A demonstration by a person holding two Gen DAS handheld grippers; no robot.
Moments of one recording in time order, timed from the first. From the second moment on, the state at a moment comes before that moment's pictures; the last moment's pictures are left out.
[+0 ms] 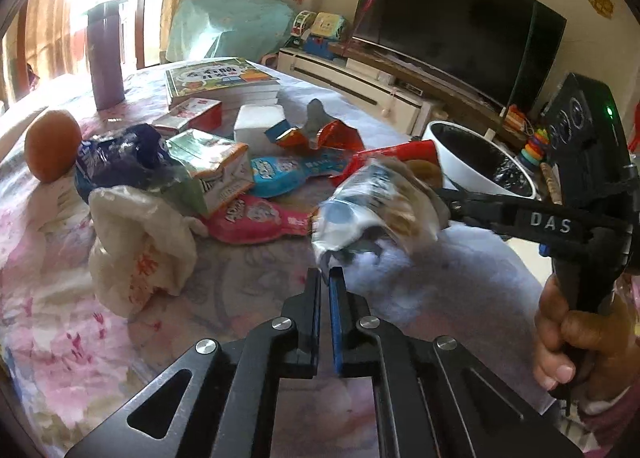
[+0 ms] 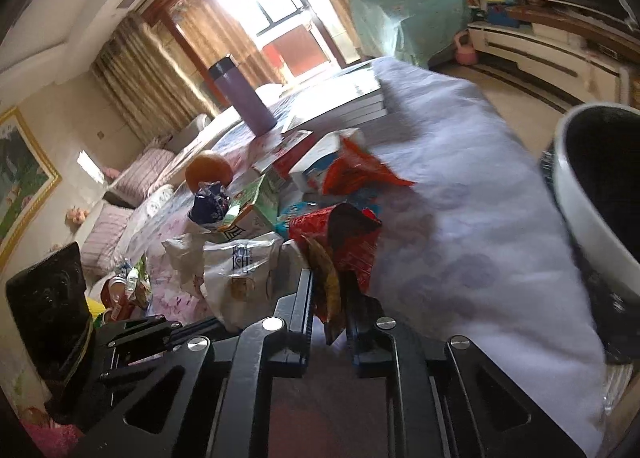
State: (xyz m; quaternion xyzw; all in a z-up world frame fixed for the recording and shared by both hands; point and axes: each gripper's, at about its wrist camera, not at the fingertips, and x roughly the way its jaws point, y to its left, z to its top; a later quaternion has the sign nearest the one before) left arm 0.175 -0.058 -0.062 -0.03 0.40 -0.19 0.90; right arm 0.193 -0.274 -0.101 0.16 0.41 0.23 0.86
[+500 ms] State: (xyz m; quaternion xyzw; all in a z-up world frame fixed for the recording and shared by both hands) left arm 0.153 -0.093 -0.050 -0.01 0.38 -0.23 0.90; right arm 0.159 -0.331 -0.087 0.19 0.38 0.17 0.89
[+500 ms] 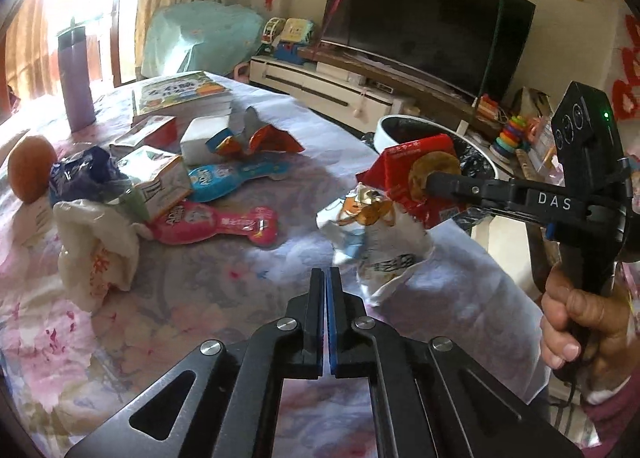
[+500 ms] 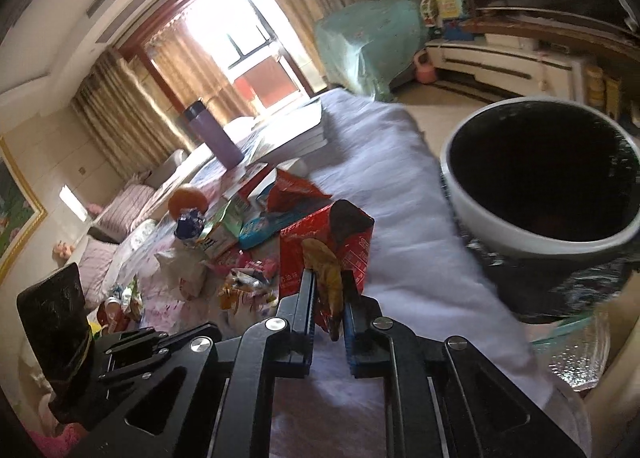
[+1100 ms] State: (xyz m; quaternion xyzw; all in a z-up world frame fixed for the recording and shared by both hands) left arm 0.194 -0.138 -0.060 -0.02 0.41 -0.18 0.89; right arm 0.145 -0.363 -0.082 0.20 0.36 0.14 0.90
